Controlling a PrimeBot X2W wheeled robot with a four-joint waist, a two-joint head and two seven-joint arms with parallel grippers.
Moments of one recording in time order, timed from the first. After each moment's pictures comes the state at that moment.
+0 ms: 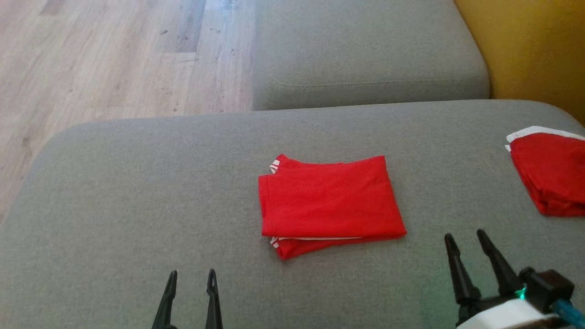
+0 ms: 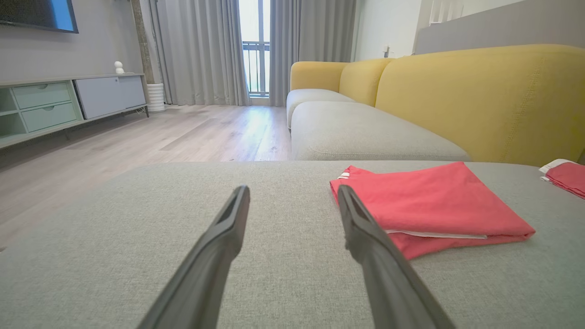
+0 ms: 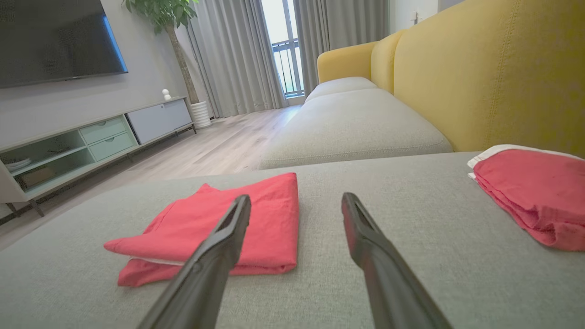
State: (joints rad) left arm 0.22 0.15 -0.41 0.05 -0.26 0.30 -0.25; right arm 0.12 -0.23 0.19 0.22 0.39 0.12 -0.25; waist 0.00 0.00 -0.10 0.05
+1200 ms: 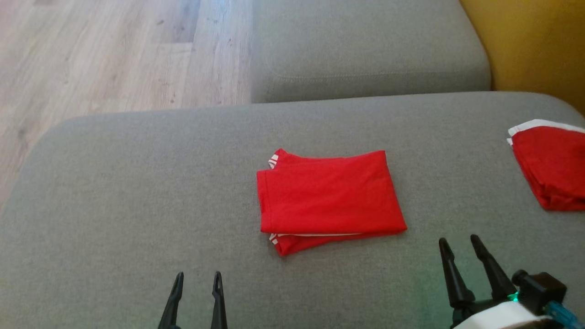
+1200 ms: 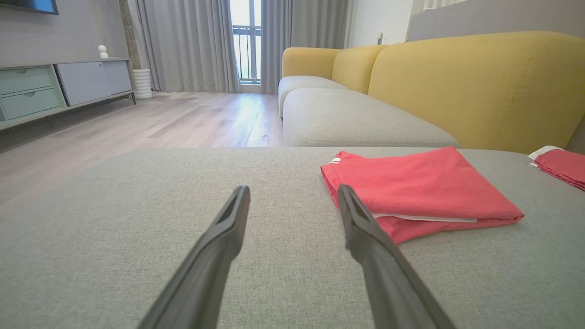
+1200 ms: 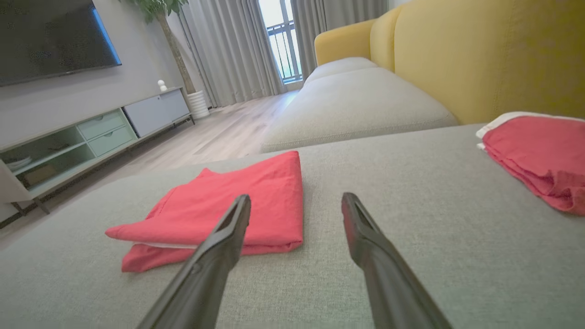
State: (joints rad) left arm 0.23 0.11 -0.38 0.08 -0.23 0.24 -0.25; right arm 0.13 -0.20 0.20 0.23 0.39 0.12 -0.25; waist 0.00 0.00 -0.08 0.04
